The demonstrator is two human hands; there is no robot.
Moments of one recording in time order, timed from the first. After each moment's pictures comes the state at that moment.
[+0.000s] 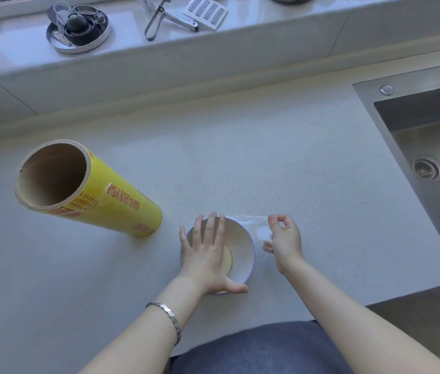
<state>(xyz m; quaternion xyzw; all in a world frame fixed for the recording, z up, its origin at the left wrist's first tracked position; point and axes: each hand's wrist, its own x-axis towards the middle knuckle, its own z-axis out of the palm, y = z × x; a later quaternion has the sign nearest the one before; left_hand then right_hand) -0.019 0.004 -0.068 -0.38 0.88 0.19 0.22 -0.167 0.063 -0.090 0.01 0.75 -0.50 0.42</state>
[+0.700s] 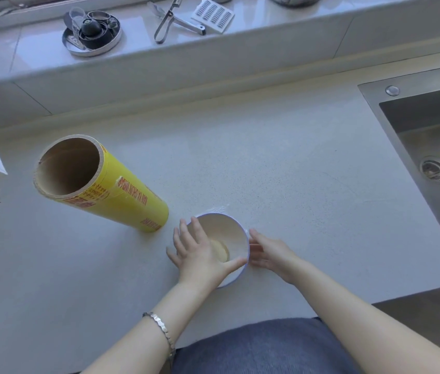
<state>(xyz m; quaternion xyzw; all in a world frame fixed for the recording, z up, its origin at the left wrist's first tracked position) -0.015 0.016 -0.055 -0.59 0.75 0.26 0.12 -0.153 0.076 -0.094 -0.05 0.66 -0.35 0.66</state>
